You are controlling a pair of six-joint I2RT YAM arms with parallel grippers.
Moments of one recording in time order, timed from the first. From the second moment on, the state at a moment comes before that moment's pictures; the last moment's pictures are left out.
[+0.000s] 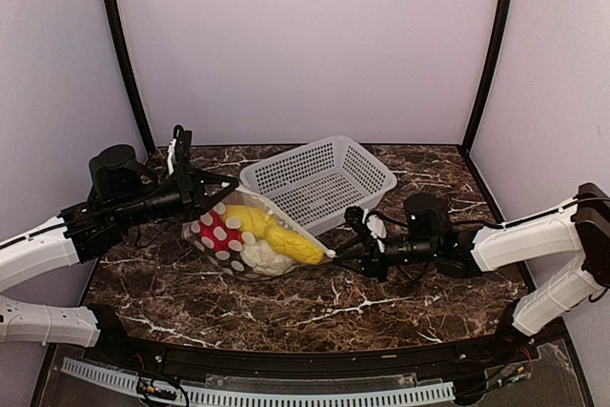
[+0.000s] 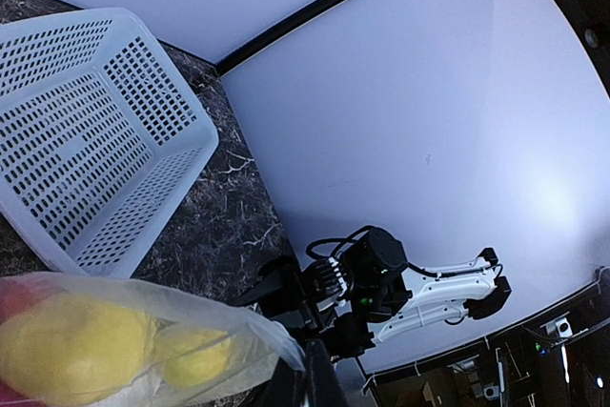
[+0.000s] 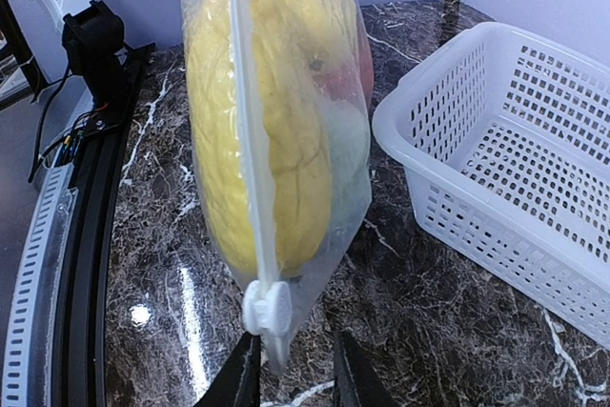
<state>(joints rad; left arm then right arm) -0.70 0.91 0.70 0.10 0.36 -0.99 0.86 1.41 0.54 0.44 -0.48 -0.10</state>
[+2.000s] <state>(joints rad) -0.83 0.93 0.99 -0.33 0.37 0.15 0.93 1.27 1.06 -0.41 -0.45 -0.22</state>
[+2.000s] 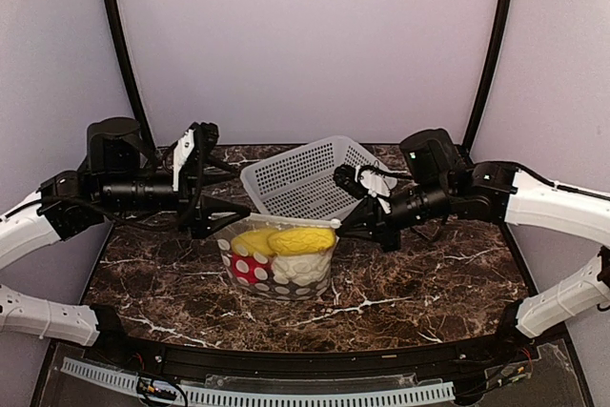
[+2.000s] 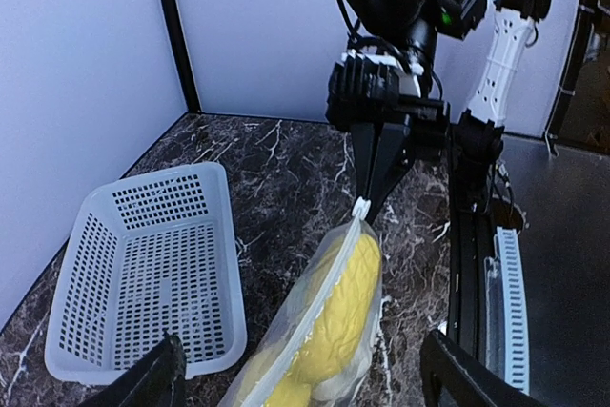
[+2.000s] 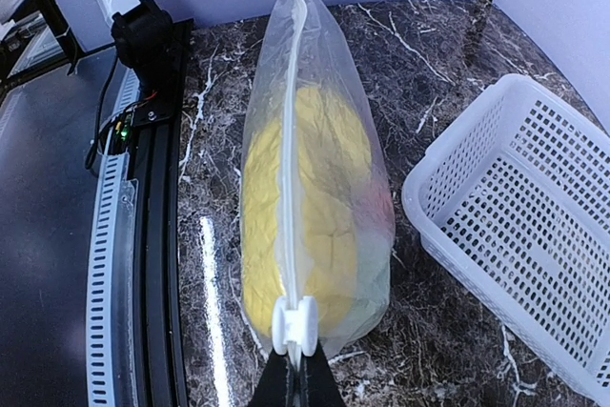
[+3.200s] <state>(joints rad) -0.96 1.40 1.15 -0.35 0.48 0.47 0.97 1.32 1.14 -0.52 -0.43 -0.33</state>
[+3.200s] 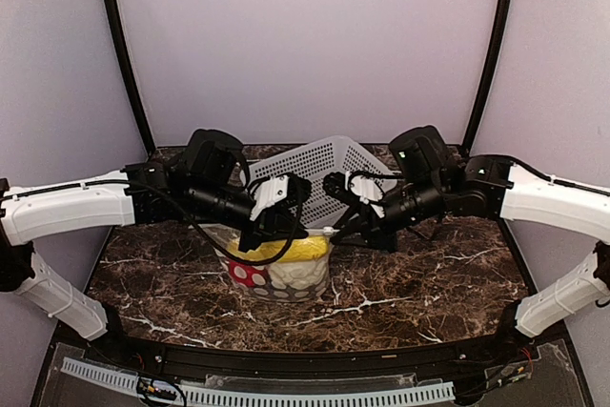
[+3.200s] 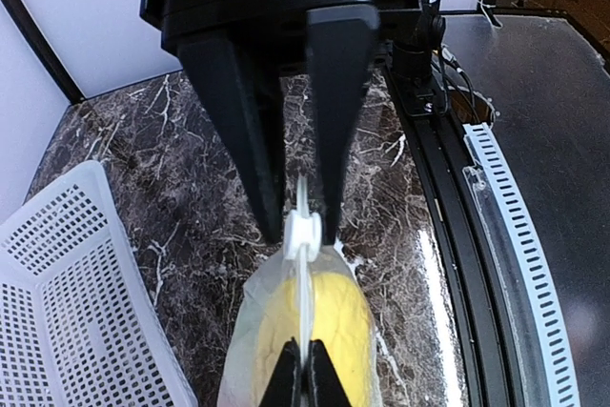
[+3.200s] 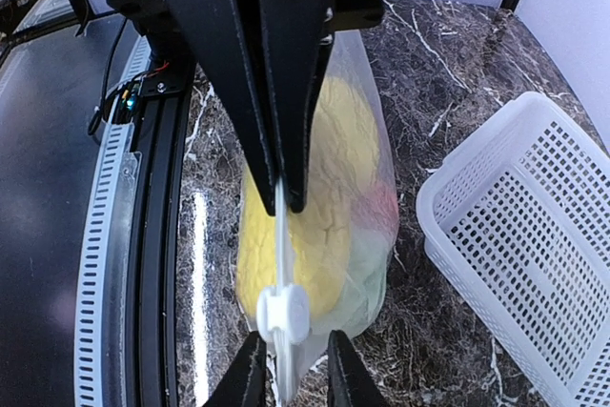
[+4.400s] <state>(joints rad) -0.96 1.26 0.91 -0.06 0.50 0.33 0.96 1.19 0.88 -0.10 -0.52 -0.19</state>
